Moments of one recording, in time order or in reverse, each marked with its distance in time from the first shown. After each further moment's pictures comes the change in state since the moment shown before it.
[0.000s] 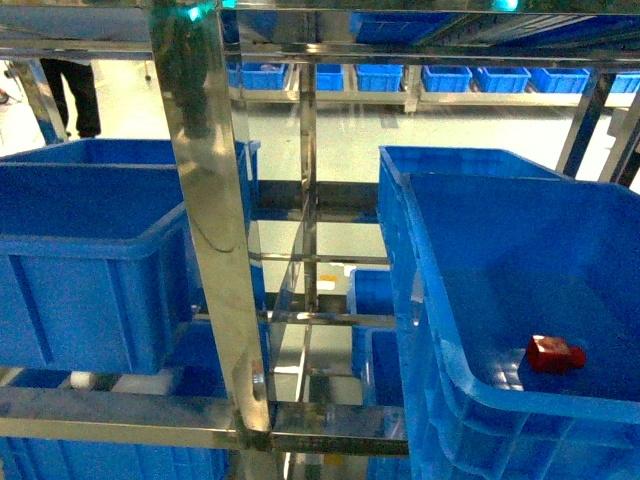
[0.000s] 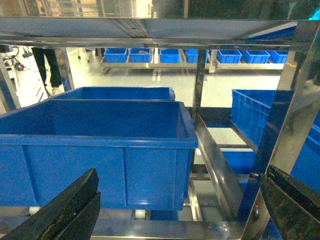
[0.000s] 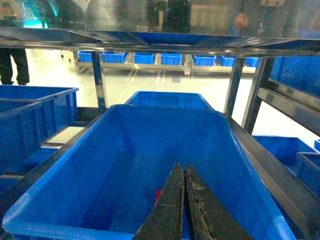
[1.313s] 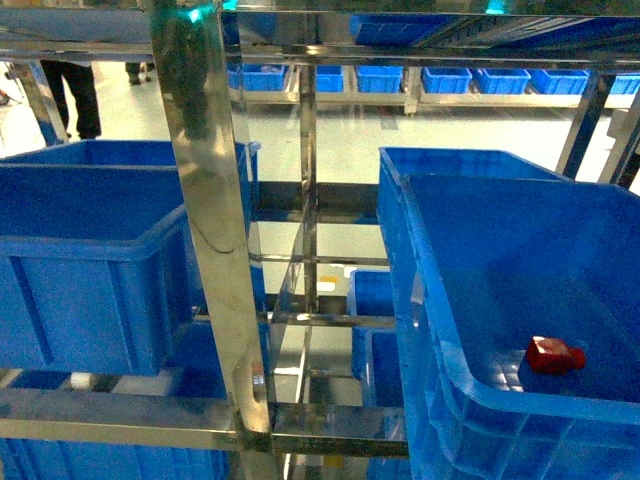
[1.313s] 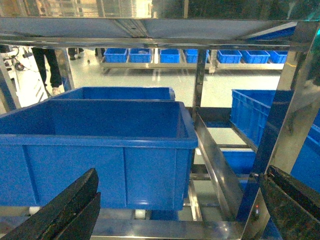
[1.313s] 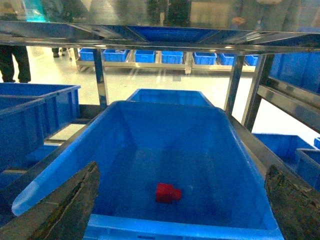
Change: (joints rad) left arm 0.000 0.000 0.000 0.000 0.000 0.000; right arm 0.000 -0.231 0.000 -0.242 -0.002 0.000
